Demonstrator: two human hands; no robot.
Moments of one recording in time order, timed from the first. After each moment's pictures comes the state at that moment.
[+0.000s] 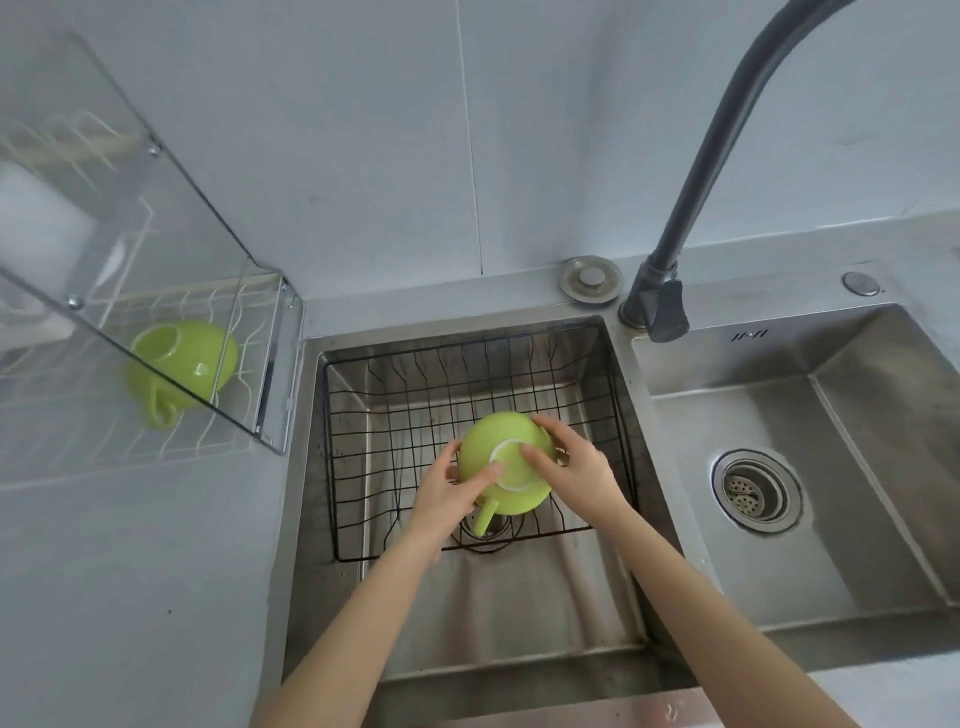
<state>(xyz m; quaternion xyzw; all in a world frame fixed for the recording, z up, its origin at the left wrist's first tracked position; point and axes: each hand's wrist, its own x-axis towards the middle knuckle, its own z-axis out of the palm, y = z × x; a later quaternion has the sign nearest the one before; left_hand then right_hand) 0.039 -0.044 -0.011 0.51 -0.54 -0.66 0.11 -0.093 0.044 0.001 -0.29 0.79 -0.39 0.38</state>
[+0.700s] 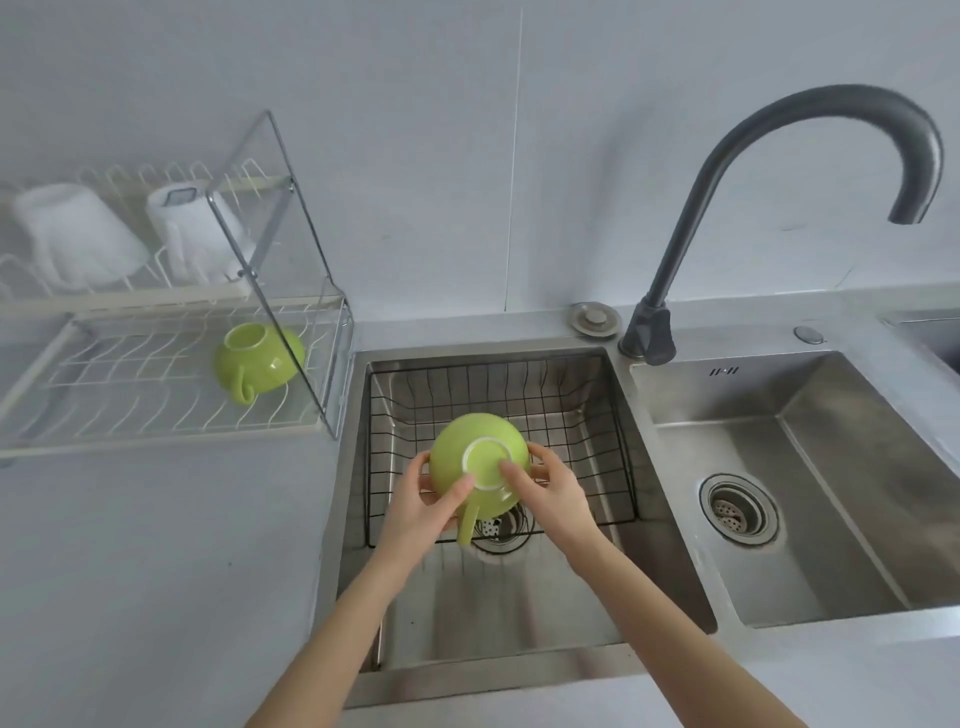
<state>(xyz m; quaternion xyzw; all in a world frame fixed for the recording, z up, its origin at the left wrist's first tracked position) 0.130 -0.021 0.034 0.44 -0.60 -0.63 0.21 0.002 0.066 0.050 -0.23 0.77 -0.46 0.38</state>
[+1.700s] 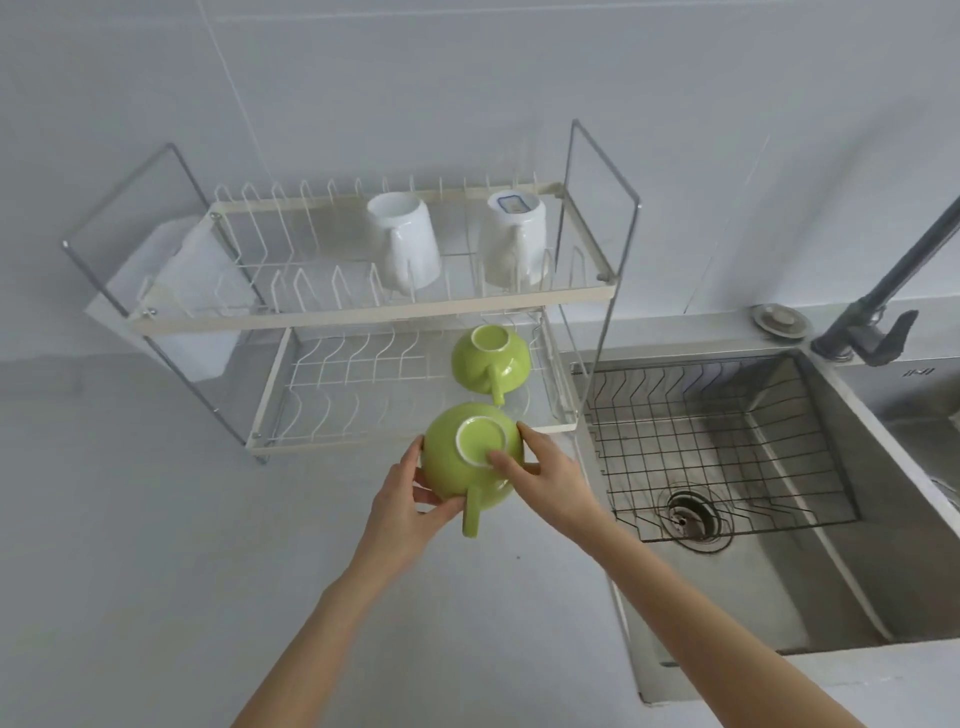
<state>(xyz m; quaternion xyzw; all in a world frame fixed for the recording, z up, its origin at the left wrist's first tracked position) 0.392 -0.204 0.056 0.42 -0.75 -0.47 0.19 0.243 -0.121 0.078 -0.37 0.77 -0.39 0.34</state>
